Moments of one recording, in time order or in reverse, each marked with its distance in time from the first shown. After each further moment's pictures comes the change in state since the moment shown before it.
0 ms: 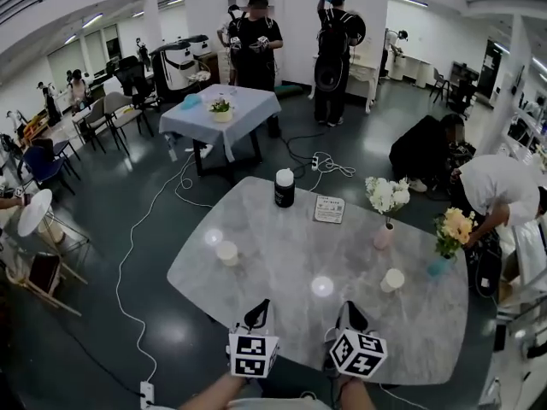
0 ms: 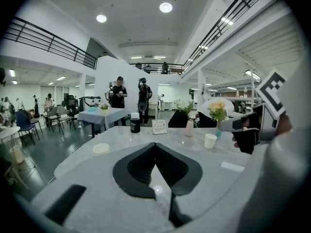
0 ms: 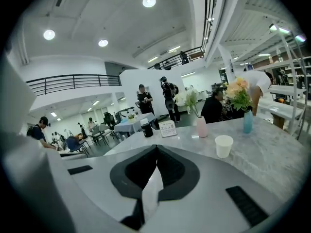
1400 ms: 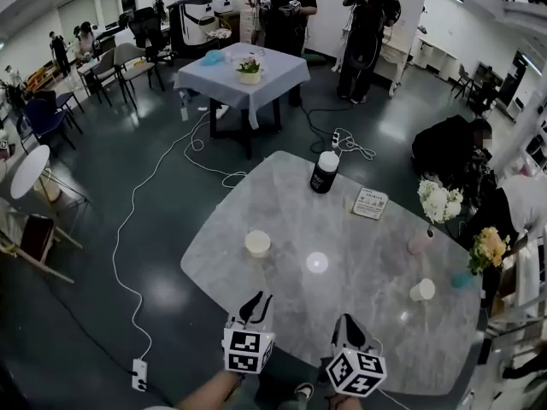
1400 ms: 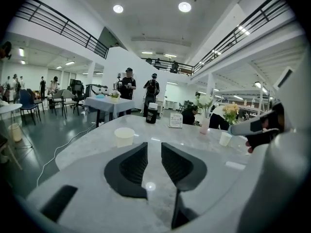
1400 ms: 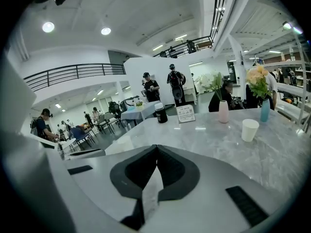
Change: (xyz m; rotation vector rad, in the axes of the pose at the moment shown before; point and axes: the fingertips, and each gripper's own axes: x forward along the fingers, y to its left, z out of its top) left arm 0.022 0.127 -0.053 -0.154 0.033 0.000; right arm 0.045 0.110 -0.055 -0.048 0.133 0.038
